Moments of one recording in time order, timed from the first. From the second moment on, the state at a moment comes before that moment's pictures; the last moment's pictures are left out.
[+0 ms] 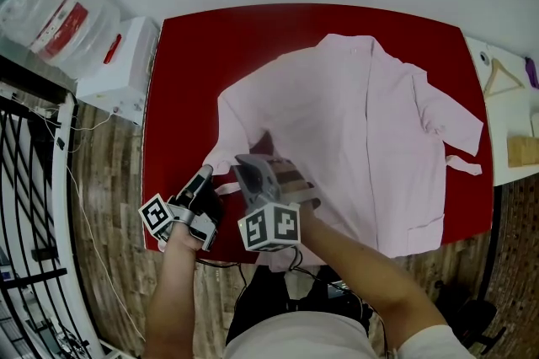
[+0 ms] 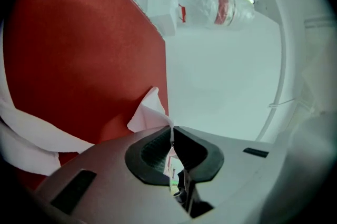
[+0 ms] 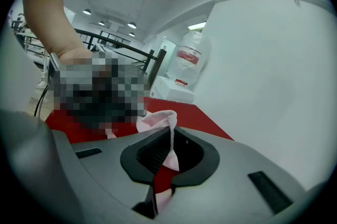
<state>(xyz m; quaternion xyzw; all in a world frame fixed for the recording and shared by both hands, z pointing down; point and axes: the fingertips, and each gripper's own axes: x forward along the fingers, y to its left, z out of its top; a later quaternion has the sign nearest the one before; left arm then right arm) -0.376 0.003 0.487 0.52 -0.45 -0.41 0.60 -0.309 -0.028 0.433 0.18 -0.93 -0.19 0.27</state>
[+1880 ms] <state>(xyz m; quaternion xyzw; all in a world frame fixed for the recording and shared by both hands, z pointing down) -0.135 -0.227 0.330 0.84 -0.39 -0.07 0.37 -0.115 -0.144 0.377 0.33 -0.93 0.03 0.16</state>
